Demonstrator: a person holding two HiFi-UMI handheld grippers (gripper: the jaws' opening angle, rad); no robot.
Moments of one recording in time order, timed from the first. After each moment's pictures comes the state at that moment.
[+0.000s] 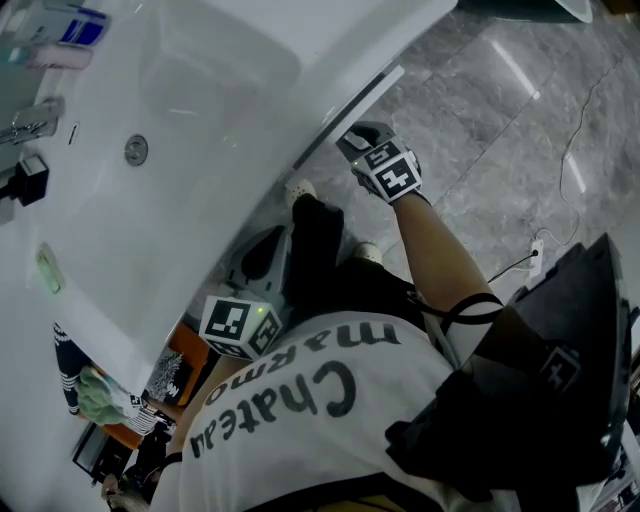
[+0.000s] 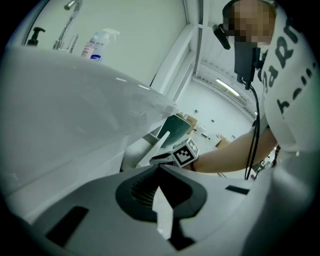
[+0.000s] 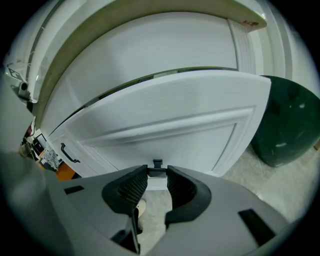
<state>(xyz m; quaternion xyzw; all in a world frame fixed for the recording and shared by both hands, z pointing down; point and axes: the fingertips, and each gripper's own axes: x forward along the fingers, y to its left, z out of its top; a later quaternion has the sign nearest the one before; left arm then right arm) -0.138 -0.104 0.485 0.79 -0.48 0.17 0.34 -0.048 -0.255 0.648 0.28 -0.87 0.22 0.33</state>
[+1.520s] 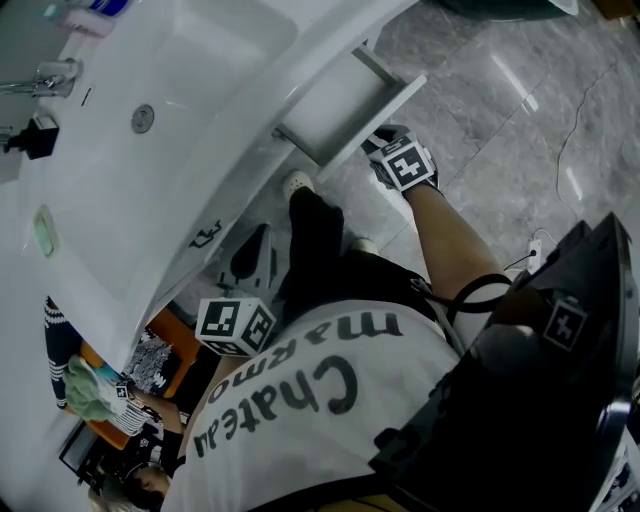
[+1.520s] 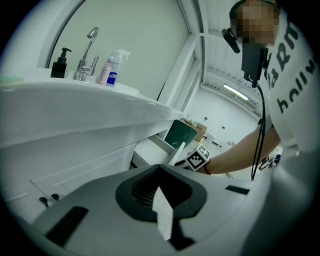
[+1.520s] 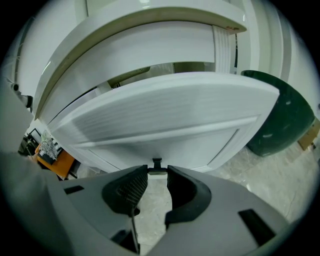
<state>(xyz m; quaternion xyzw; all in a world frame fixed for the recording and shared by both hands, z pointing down) -0.157 -0.037 0.471 0.76 -0.55 0.14 0.32 0.013 -0.201 0.659 0.29 -0.83 0.23 0.40</state>
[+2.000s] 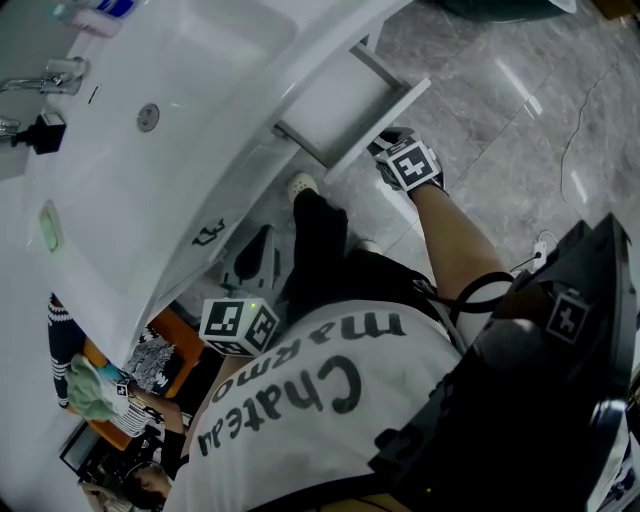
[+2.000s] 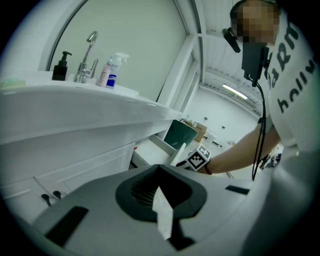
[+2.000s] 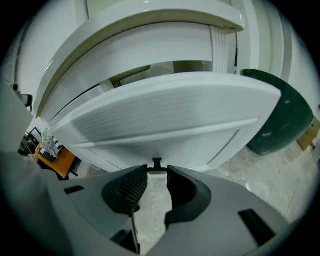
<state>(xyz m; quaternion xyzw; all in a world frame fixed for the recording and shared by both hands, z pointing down) -0.153 -0.024 0.470 0.76 -0.56 0.13 0.31 0.022 -0.190 0.658 0.29 -0.83 0.23 0.40</state>
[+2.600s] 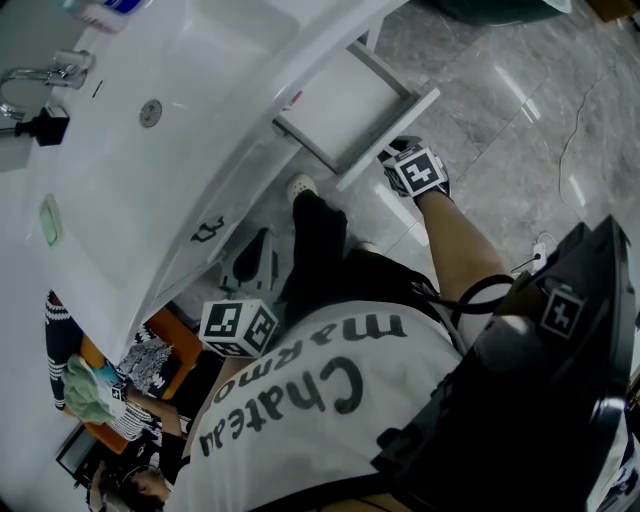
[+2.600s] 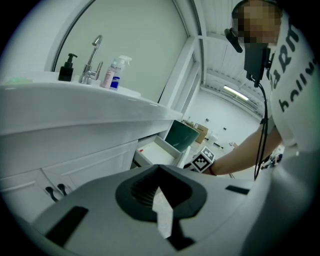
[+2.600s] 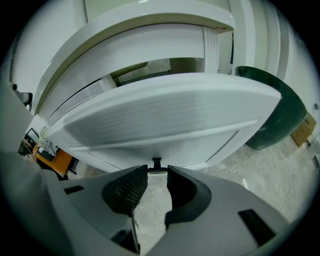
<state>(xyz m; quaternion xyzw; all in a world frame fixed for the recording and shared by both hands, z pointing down) -0.158 -0.006 0.471 0.75 -0.57 0.13 0.31 0.046 -0.169 0.666 0.31 -0.82 0.24 0.42</state>
